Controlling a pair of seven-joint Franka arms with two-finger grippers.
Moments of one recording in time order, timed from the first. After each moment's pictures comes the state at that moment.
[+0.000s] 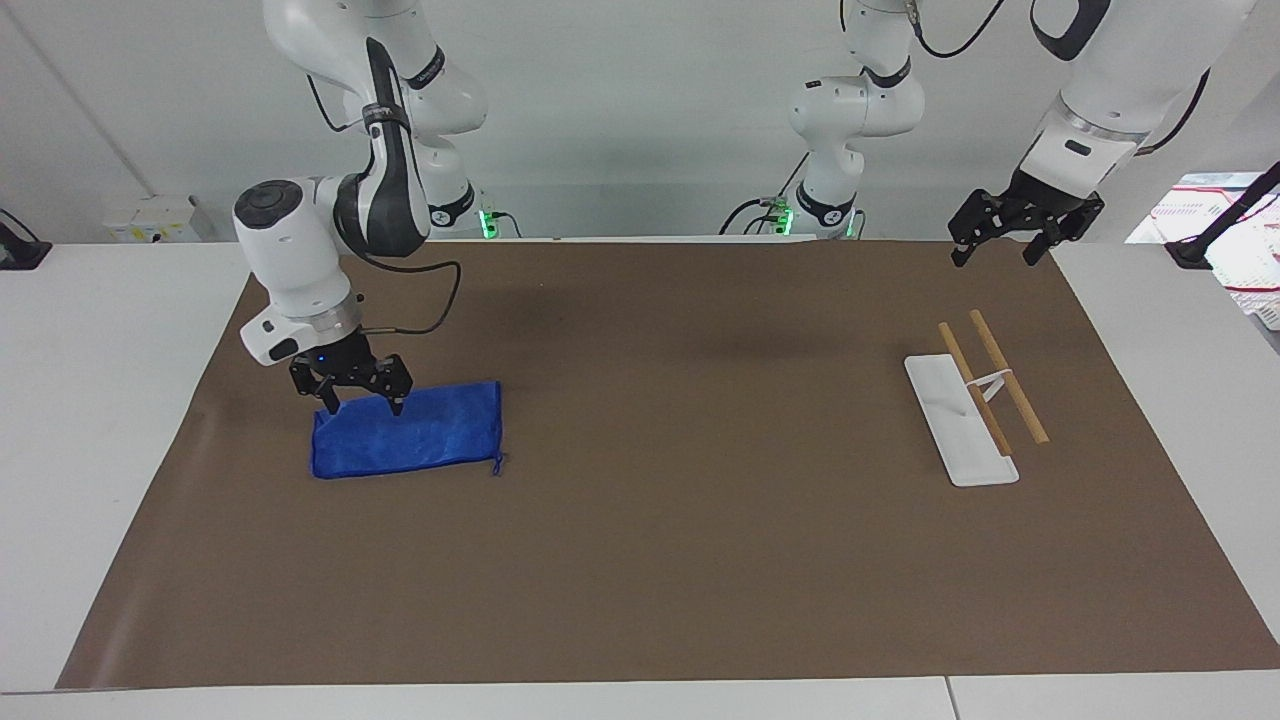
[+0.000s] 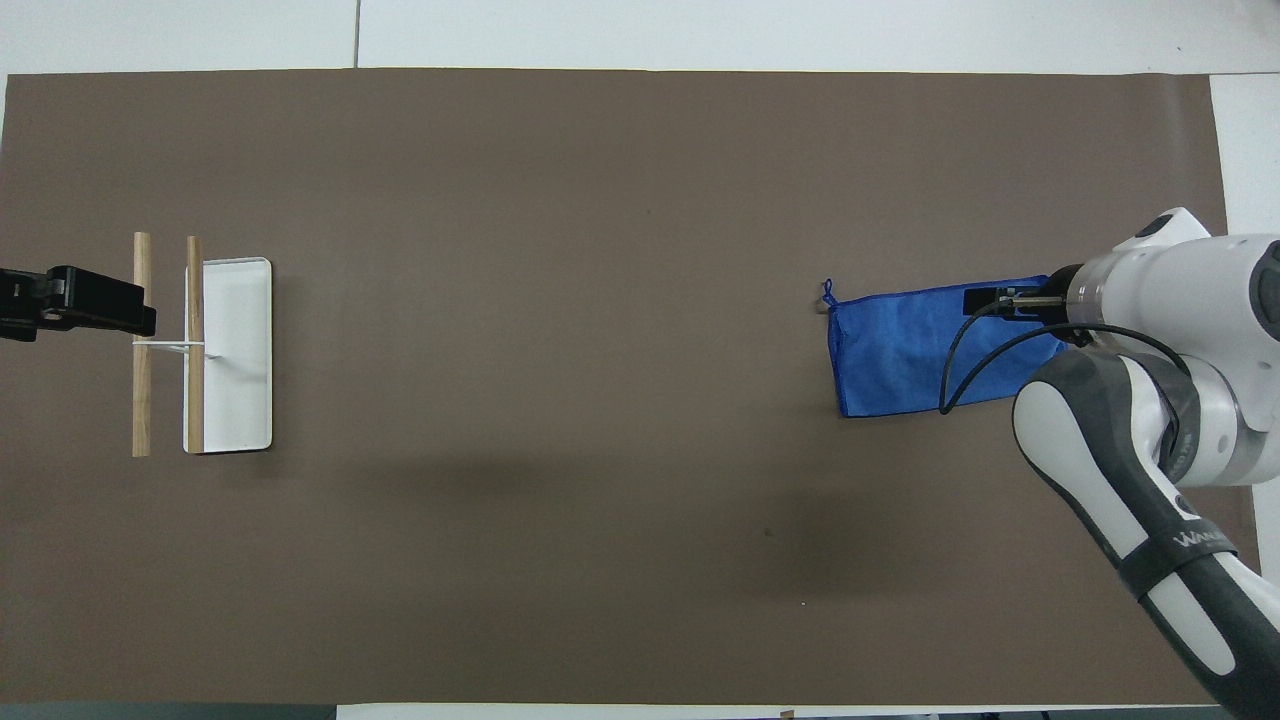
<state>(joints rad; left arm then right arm) -0.05 -0.06 -0.03 -1.62 -0.02 1.54 -0.02 0.05 0.06 -0.06 -2.19 0.02 2.42 0.05</state>
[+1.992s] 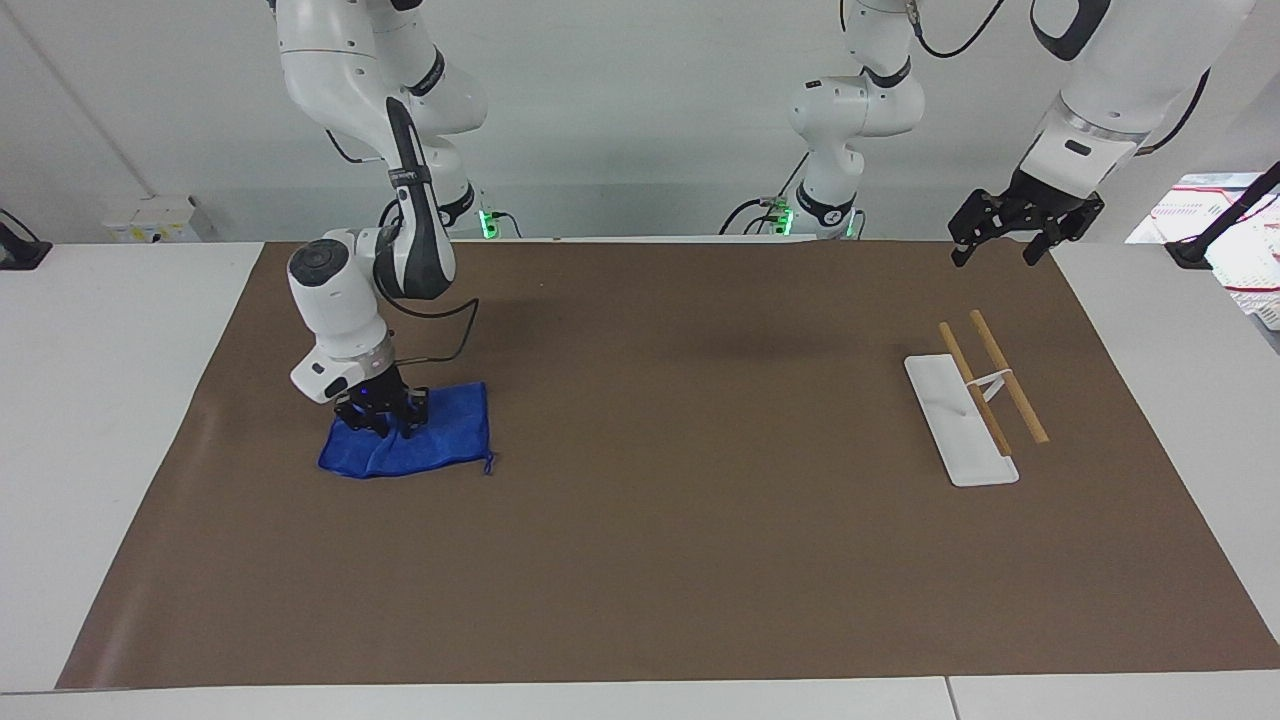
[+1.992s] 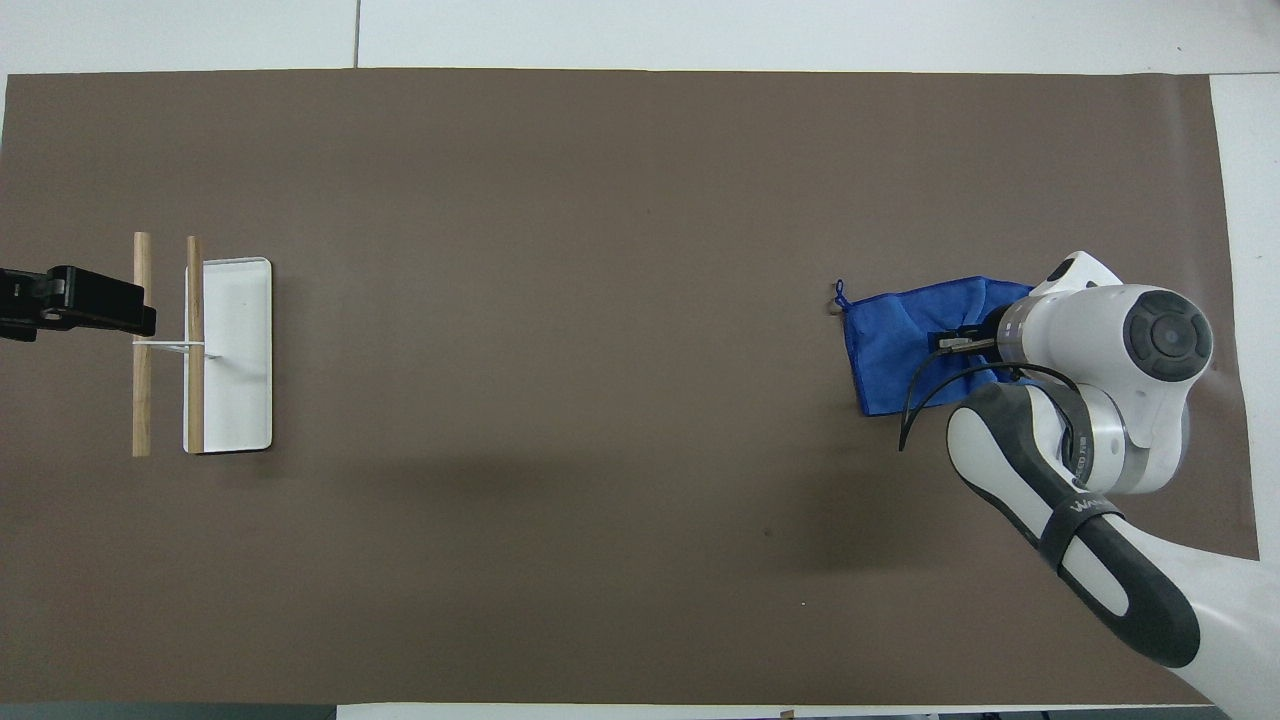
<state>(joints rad) -0.05 -0.06 -0.03 -1.62 -0.02 1.54 -0.02 0.07 0.18 -0.06 -2.29 0.02 2.60 -0.08</state>
